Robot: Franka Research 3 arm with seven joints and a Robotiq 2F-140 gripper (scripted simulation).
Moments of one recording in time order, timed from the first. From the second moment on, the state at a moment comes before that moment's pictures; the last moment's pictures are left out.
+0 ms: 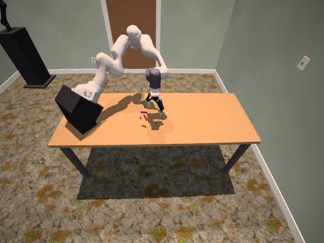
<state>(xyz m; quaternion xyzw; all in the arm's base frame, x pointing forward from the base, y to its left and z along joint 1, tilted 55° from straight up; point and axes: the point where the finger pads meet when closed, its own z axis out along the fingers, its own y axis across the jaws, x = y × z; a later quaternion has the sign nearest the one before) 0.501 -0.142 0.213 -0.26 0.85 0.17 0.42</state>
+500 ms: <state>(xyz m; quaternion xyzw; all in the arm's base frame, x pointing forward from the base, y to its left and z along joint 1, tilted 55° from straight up) 0.491 -0.132 0.214 -0.21 0.86 0.19 0.42</state>
